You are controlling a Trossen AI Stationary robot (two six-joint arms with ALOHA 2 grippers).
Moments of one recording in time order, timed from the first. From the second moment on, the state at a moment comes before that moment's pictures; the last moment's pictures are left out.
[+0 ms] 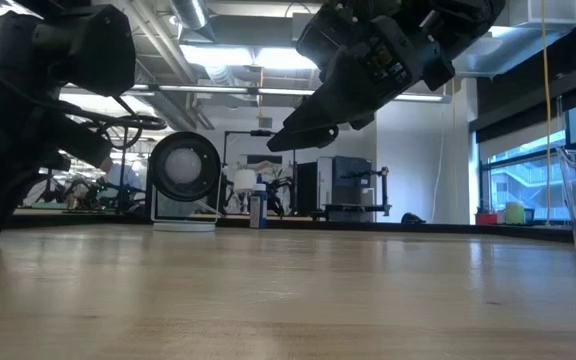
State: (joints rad) left arm -0.28 1.45 0.66 -0.85 0.03 -0.63; right arm 0.06 1.77 0.98 0.19 -0.28 -0.06
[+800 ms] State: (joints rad) left arm -0.28 1.45 0.66 -0.96 0.07 -0.59; right arm 0.06 1.77 0.98 0.16 -0.28 -0.06
